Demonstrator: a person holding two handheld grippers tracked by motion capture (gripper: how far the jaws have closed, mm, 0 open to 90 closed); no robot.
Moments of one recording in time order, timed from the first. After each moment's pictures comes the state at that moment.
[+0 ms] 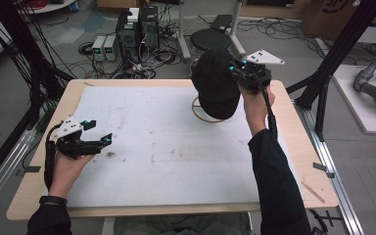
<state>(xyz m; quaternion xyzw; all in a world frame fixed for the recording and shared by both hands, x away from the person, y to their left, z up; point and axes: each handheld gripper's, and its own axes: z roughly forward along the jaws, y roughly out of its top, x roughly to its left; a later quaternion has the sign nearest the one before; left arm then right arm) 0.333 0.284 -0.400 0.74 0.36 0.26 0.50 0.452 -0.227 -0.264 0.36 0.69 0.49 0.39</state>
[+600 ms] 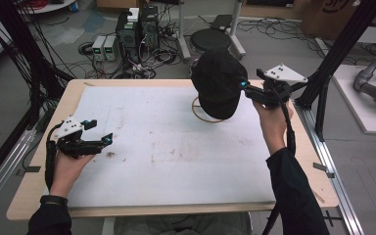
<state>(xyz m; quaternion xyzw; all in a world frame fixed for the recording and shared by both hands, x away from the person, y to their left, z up) 0.334 0.283 -0.400 0.74 0.36 0.26 0.51 0.405 -0.267 -0.273 0.36 0.69 0.49 0.39</state>
